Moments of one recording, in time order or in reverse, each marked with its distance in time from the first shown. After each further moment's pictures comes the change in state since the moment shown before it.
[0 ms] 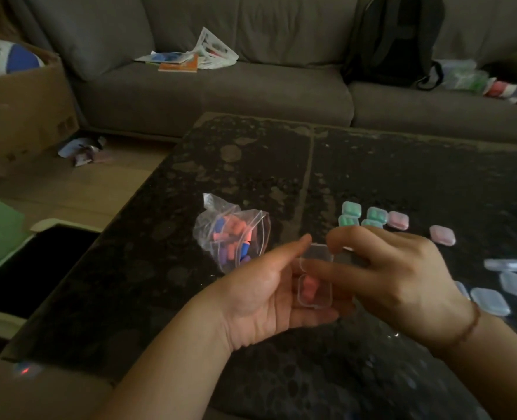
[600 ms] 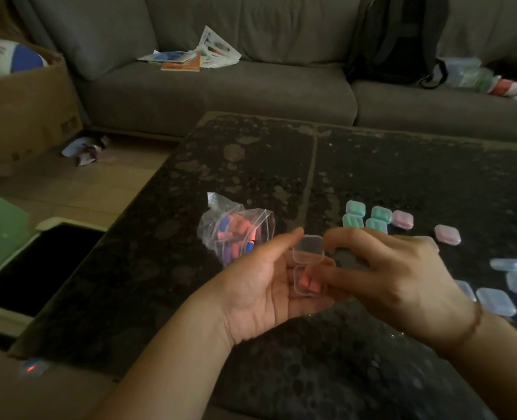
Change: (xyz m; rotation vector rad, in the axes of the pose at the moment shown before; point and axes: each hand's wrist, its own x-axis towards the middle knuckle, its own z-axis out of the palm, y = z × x) left_hand -0.002 0.004 -0.005 -0.078 0.078 0.068; right_hand 0.001 0.000 0.003 0.013 -0.069 0.015
